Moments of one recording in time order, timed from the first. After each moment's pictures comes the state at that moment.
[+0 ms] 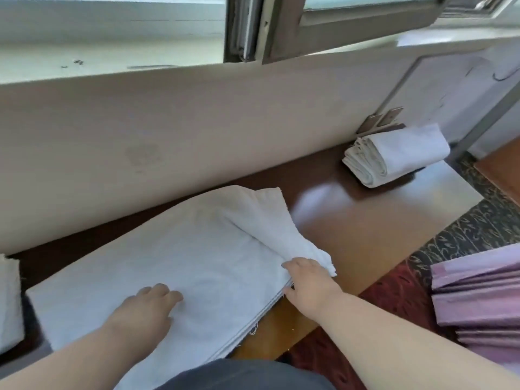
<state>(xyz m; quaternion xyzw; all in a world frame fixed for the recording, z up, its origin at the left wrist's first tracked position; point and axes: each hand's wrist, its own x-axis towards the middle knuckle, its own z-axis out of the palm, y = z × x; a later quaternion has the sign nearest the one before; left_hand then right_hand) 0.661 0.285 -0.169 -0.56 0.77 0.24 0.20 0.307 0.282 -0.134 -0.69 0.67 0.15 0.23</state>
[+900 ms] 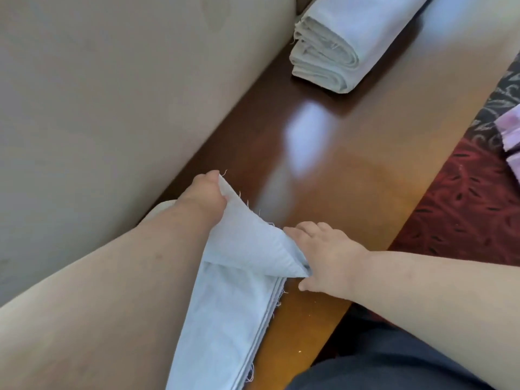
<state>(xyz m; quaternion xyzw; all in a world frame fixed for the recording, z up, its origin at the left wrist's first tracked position) 0.366 0.035 -0.174 -0.61 0.74 0.20 0.20 0.188 0.242 -0.193 -0.66 0.65 0.06 0.37</state>
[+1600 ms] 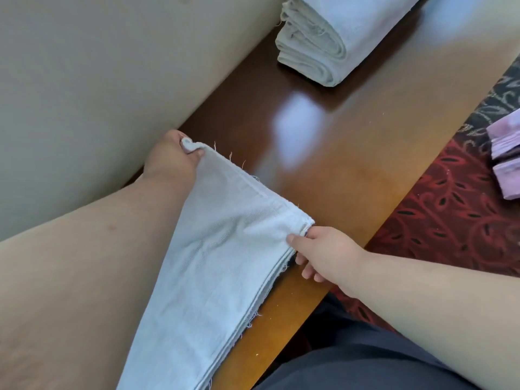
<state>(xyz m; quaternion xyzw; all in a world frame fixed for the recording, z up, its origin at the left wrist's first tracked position) 0.336 0.013 -0.181 -0.65 0.72 0.22 -0.10 0.142 0.254 -0.196 -0.21 0.72 -0.18 0.63</state>
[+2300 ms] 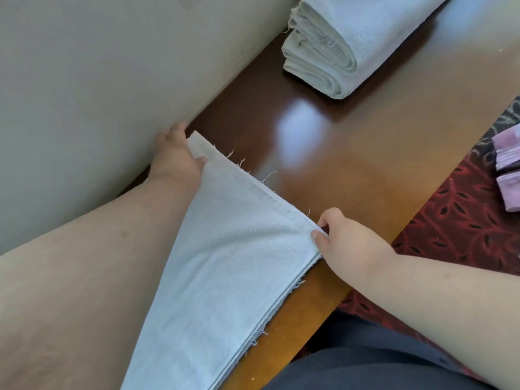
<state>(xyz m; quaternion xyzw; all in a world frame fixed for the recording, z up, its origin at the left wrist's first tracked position) 0.321 -0.014 -0.198 -0.64 0.74 0.19 -0.07 0.096 0.225 -0.195 -0.48 0.78 -0.02 0.39</state>
